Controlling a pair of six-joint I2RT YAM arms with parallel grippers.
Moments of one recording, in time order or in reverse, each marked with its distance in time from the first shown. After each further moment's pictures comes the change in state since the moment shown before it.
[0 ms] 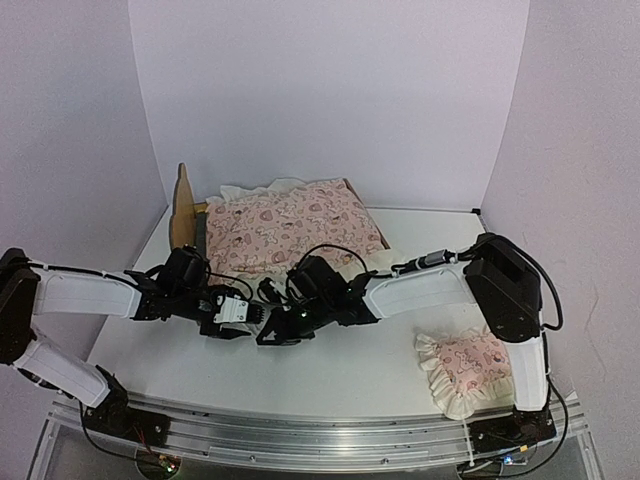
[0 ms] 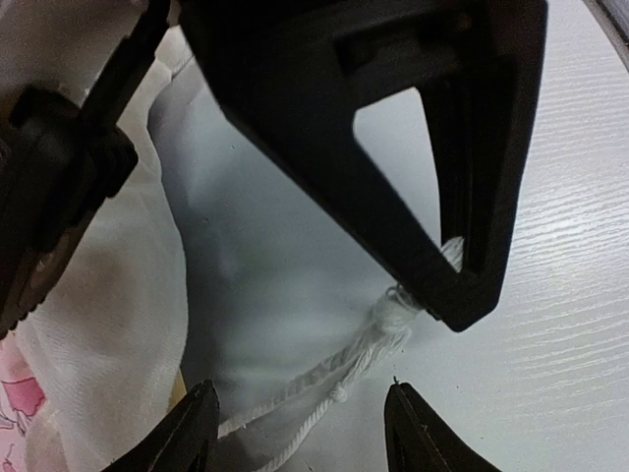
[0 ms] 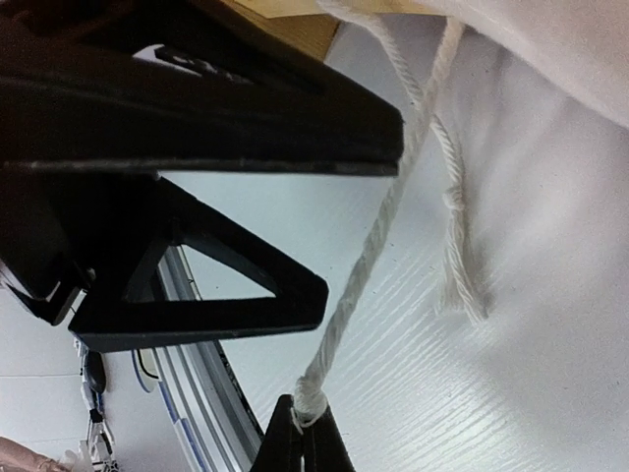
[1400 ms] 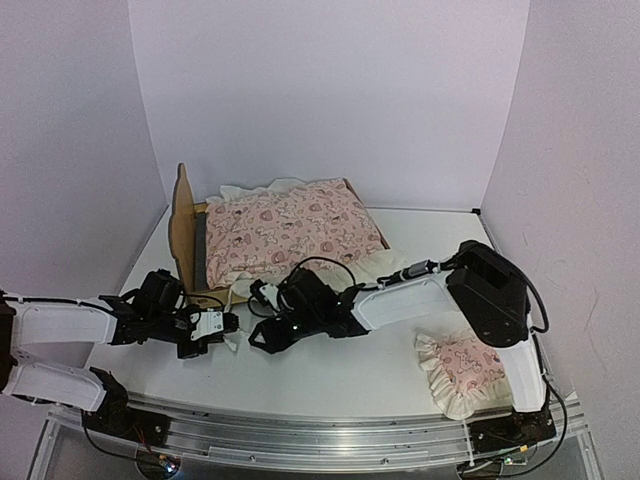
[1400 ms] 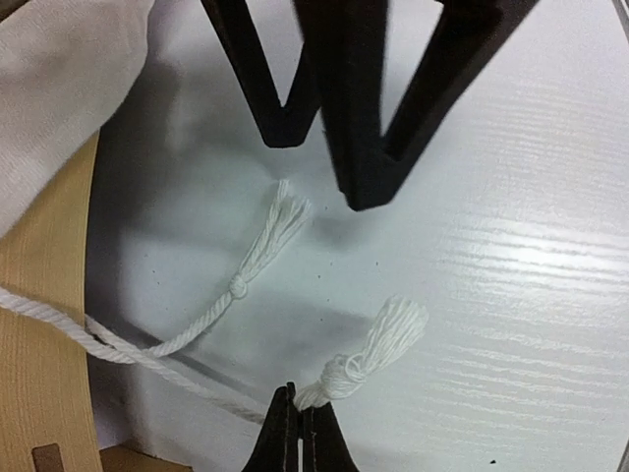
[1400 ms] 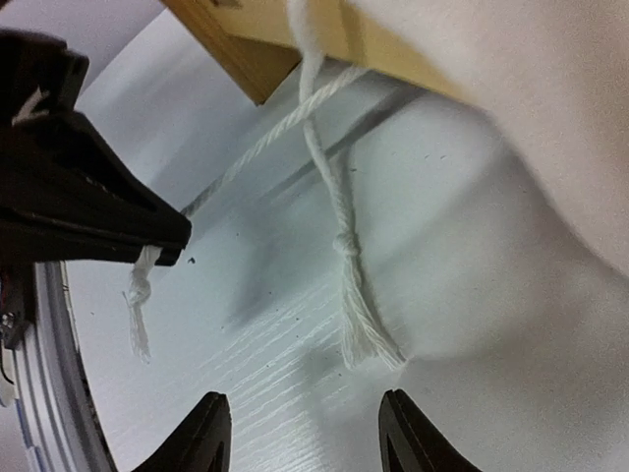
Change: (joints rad) left arm 0.078 -0.212 -0.227 -0.060 -0.087 -0.236; right arm 0.040 0.079 0.021 0.077 0.270 -0.298
